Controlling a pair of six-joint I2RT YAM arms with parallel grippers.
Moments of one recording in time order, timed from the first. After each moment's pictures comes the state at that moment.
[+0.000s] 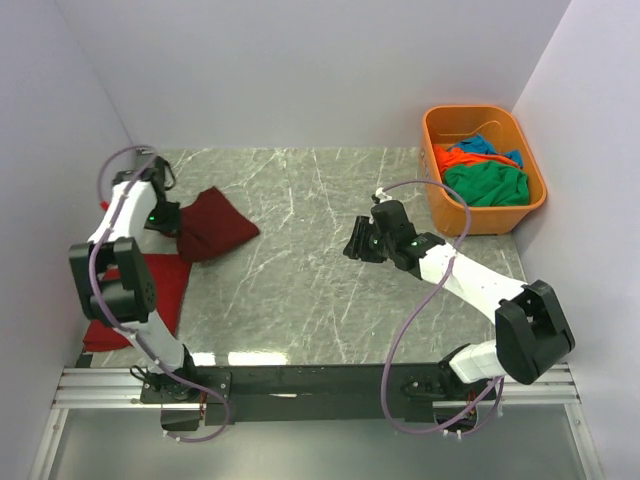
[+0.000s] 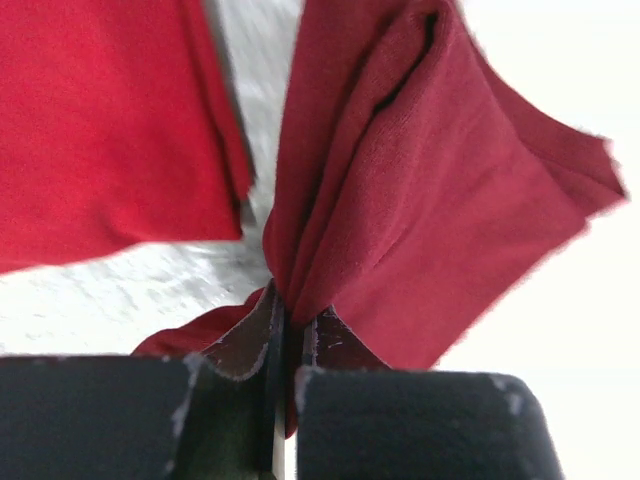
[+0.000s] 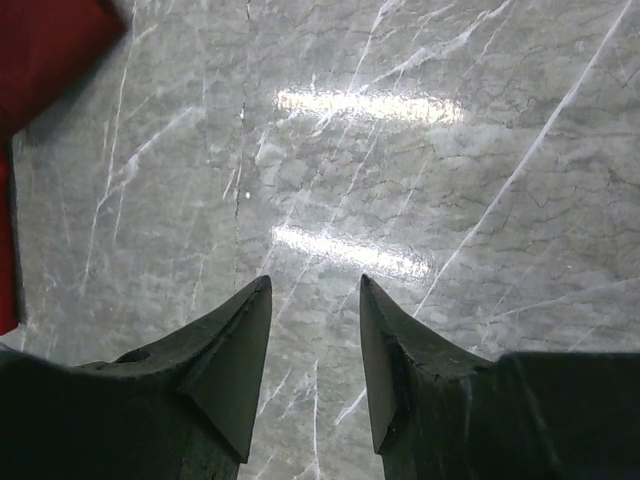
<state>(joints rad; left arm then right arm) 0.12 1.76 1.43 -0.99 -0.24 -1.30 0.55 1.39 0.88 -0.24 -0.05 0.62</state>
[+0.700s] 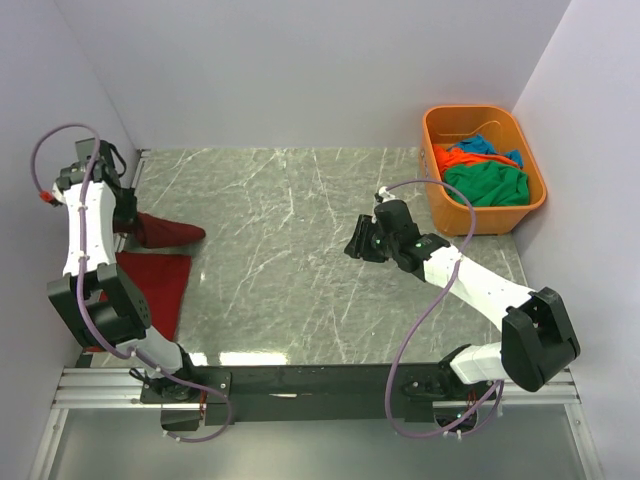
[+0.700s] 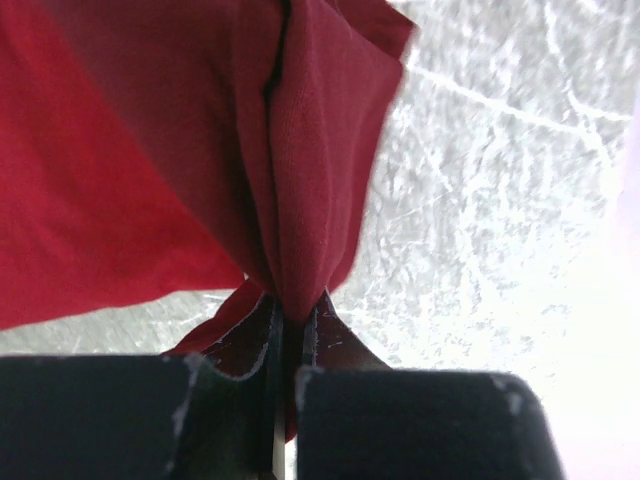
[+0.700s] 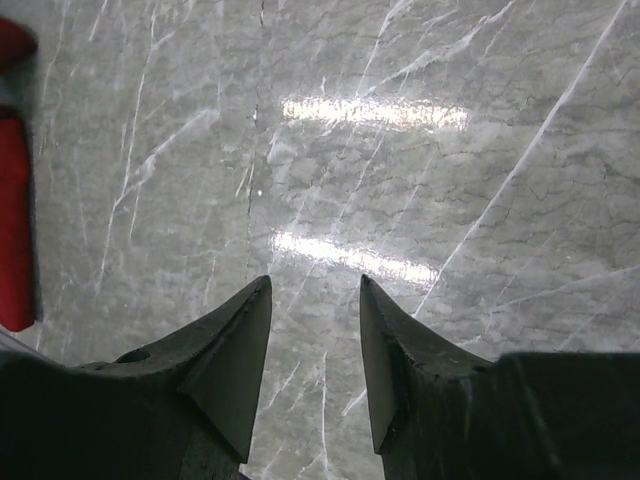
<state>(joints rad) 0.34 1.59 1.55 -1.06 -0.27 -1.18 0.55 1.34 0.88 -0.26 -0.05 0.63</state>
